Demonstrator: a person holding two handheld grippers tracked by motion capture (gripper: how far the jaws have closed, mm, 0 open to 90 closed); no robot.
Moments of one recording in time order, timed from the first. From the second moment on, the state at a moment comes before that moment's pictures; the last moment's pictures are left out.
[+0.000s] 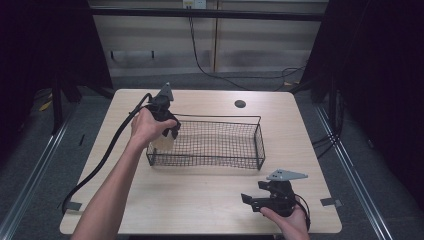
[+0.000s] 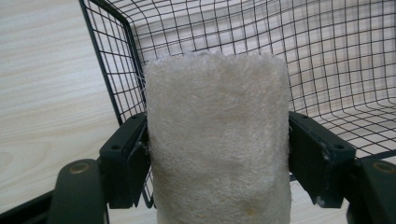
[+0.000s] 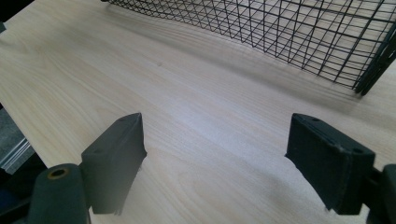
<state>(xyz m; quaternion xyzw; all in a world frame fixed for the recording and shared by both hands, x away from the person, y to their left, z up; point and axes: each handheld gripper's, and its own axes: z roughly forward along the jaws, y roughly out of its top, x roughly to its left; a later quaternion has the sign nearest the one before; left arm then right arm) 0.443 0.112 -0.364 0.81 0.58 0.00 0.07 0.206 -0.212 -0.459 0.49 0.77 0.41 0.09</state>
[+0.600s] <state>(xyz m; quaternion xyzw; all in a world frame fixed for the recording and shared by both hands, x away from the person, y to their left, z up) 0.449 0.107 -0.390 0.80 0.60 0.00 0.04 0.205 -0.210 -0.459 0.48 0.77 0.41 0.09</state>
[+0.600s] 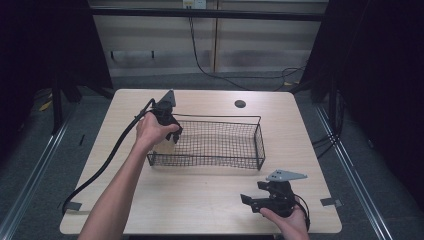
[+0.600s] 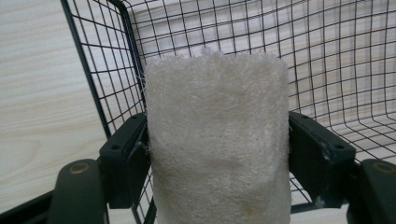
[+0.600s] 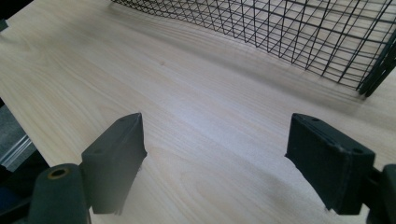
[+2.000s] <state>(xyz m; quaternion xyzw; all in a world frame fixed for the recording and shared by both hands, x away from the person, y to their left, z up) 0.449 0.105 -0.444 0.80 0.60 -0.02 0.01 0.205 -0.212 -0.458 0.48 0.77 0.41 0.09</state>
